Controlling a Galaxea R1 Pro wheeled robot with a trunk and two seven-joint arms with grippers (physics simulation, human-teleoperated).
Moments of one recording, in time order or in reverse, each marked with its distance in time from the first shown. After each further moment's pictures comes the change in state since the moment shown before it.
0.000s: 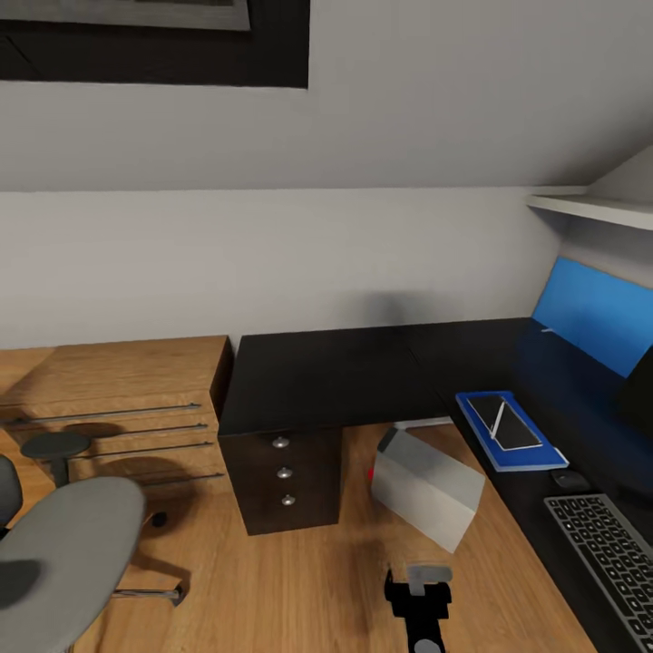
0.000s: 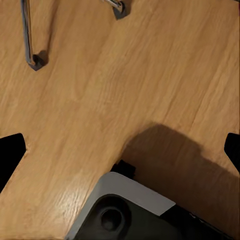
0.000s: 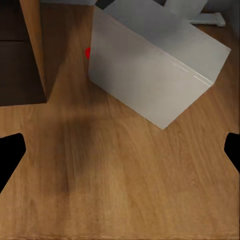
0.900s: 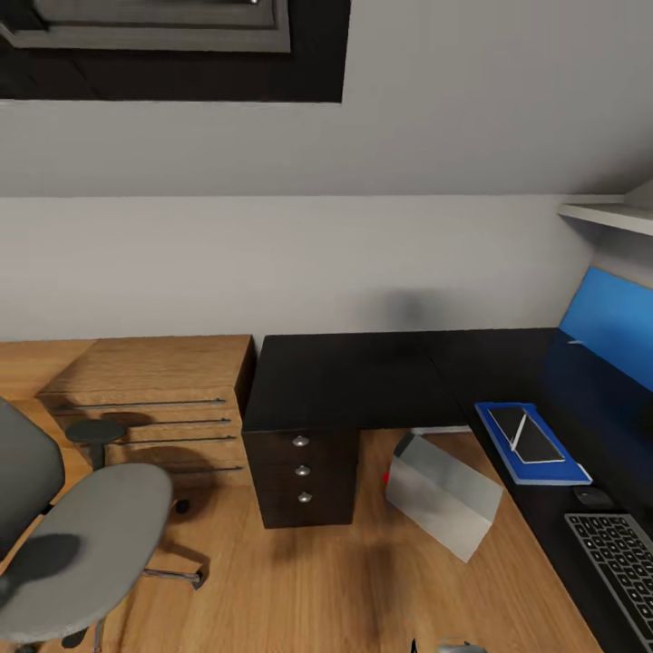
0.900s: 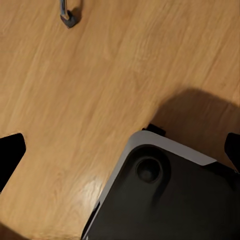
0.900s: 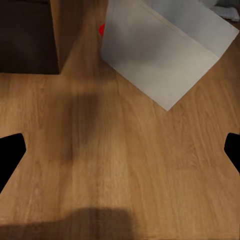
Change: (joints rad) left arm 0.000 -0.215 -0.135 0.642 -0.008 -0.398 -0.268; right arm 0.098 0.018 -0.008 0.285 -0.012 -0.323 0.118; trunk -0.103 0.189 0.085
